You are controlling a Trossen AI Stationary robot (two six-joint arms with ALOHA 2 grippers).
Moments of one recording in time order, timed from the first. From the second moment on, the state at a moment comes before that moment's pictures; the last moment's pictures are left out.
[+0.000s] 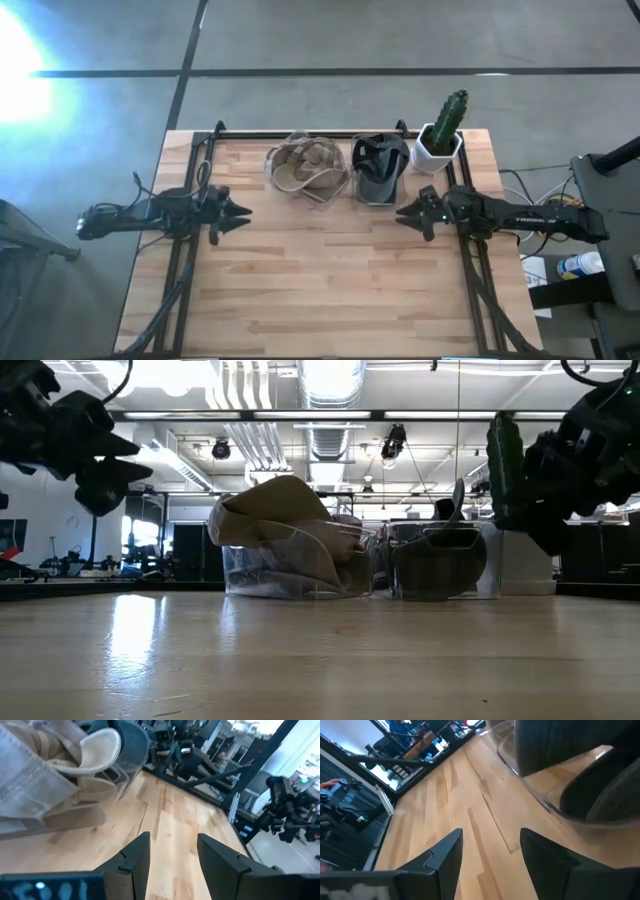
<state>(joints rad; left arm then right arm) 0.05 0.05 0.10 -0.25 0.05 -0.46 -0.19 0.35 0.01 0.04 -0.18 0.63</state>
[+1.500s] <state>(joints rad) 0.04 0.00 0.01 0.02 0.02 -0.11 -0.19 0.36 0.01 0.04 -0.18 0.63</state>
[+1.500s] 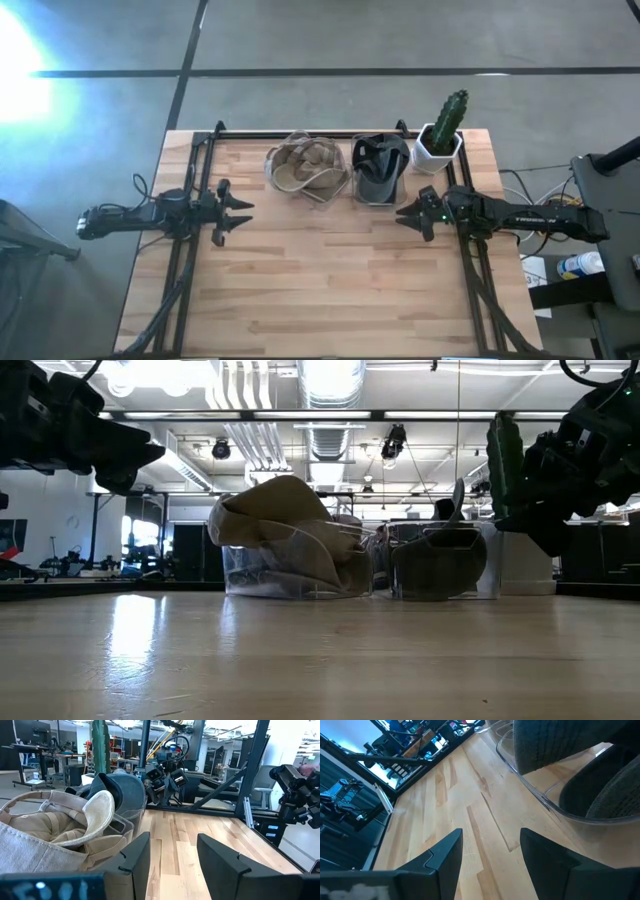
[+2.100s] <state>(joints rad) 0.04 0.00 0.01 0.02 0.02 -0.11 -0.17 0.11 0.01 0.05 -0.18 0.32</state>
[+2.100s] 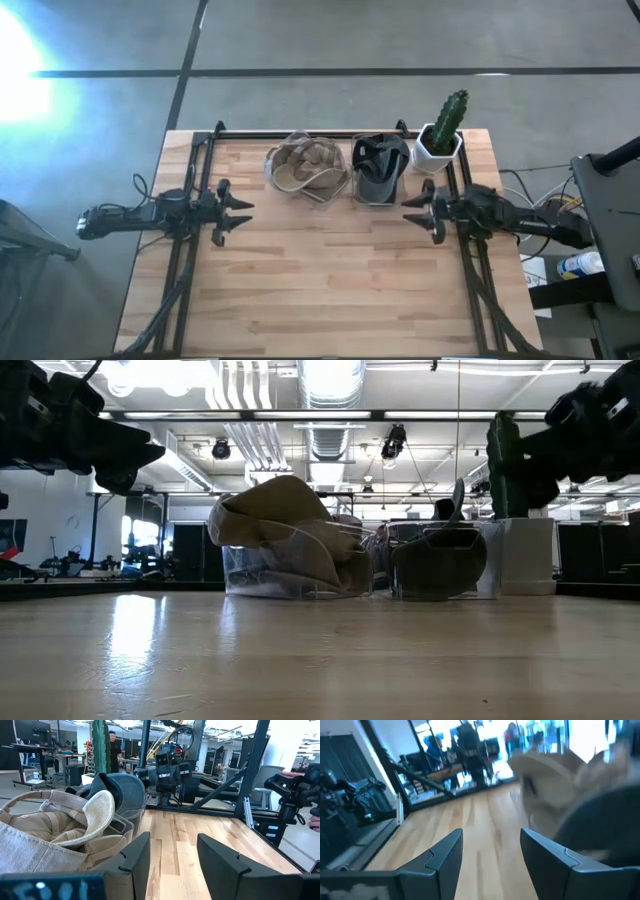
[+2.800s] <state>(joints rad) 0.04 0.01 0.01 0.02 0.02 -0.11 -0.12 0.03 0.01 0.04 -0.21 -0.05</state>
